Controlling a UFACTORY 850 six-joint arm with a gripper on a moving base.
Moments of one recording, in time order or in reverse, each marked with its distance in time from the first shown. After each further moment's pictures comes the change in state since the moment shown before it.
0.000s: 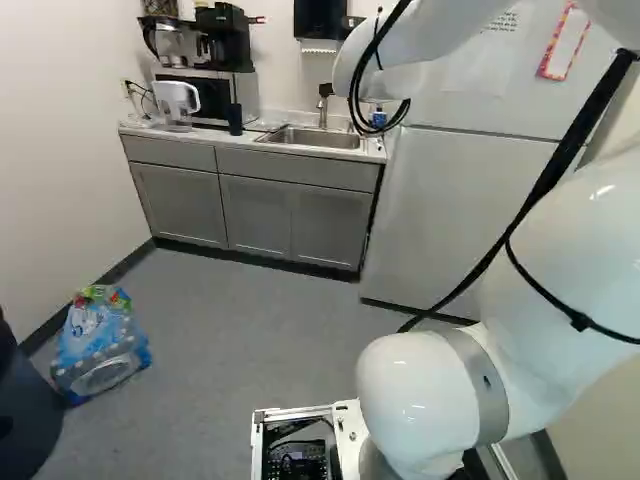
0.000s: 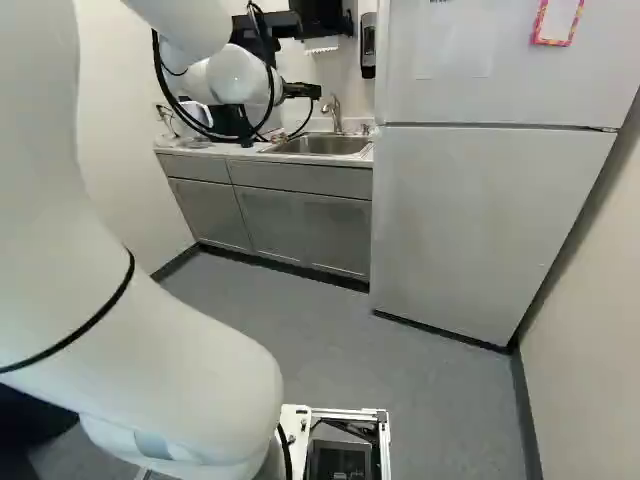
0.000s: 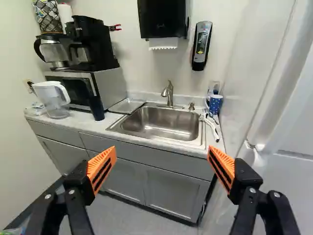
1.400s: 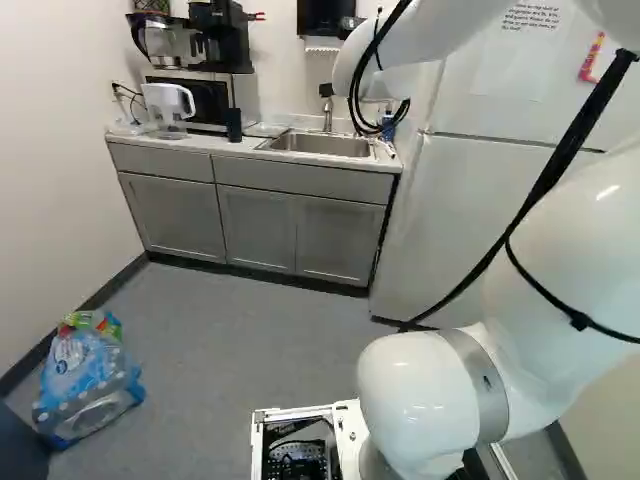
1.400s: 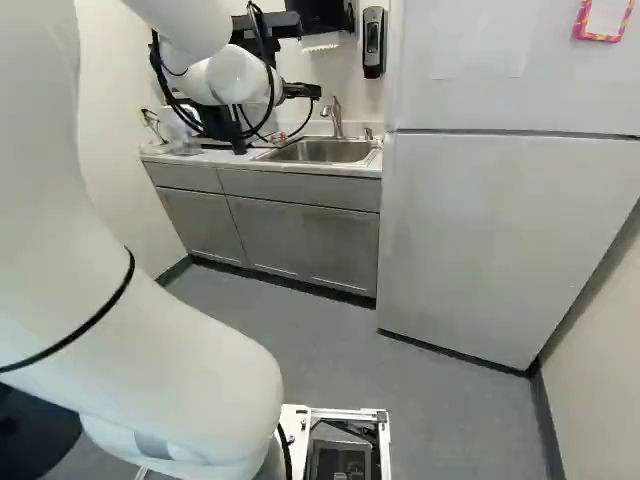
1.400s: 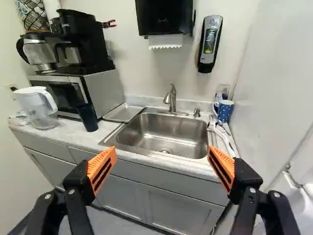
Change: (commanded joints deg) arm 0.0 0.0 0.0 0.0 0.0 0.0
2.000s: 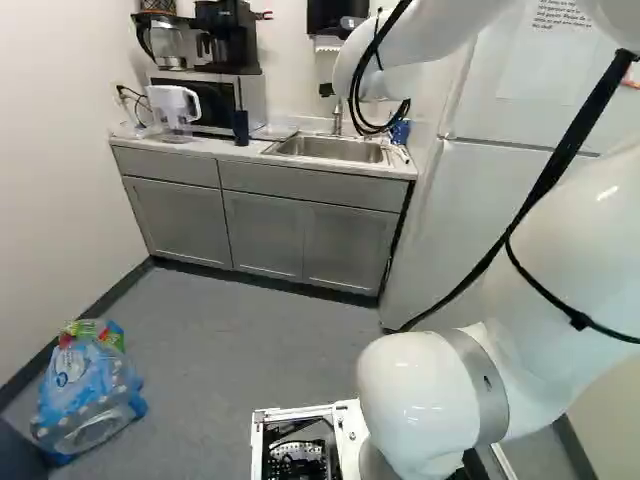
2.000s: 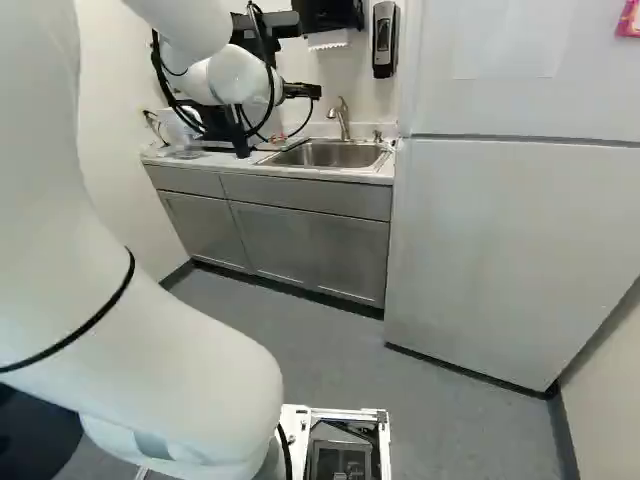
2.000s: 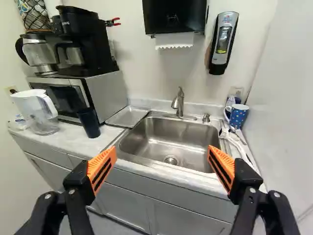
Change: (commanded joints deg) arm 0.0 0.0 0.0 0.0 0.0 0.0
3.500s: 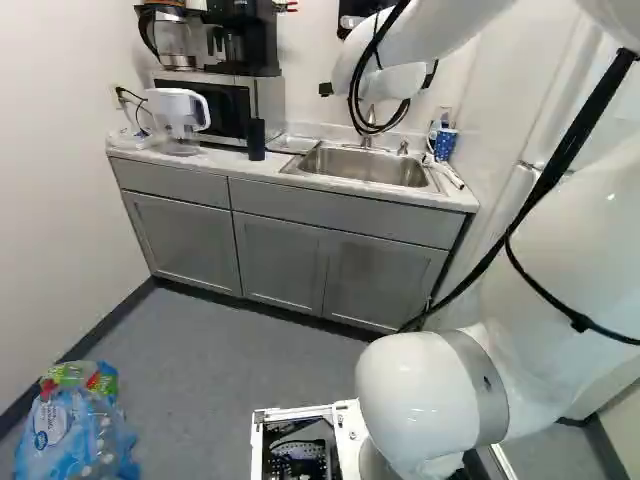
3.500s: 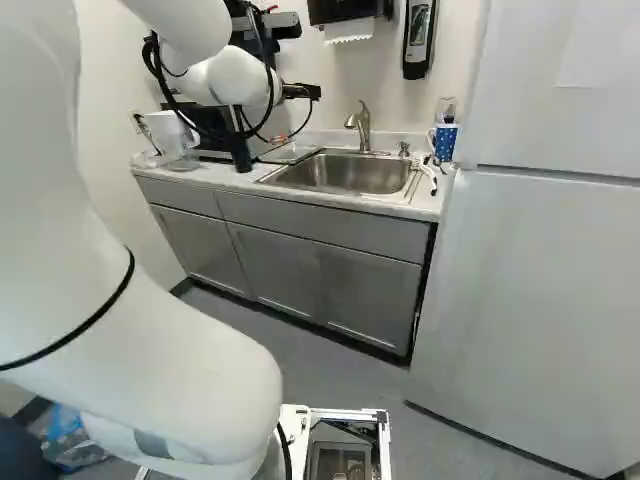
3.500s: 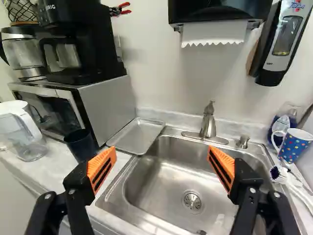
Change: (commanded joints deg) arm 0.0 0.0 0.0 0.0 0.0 0.0
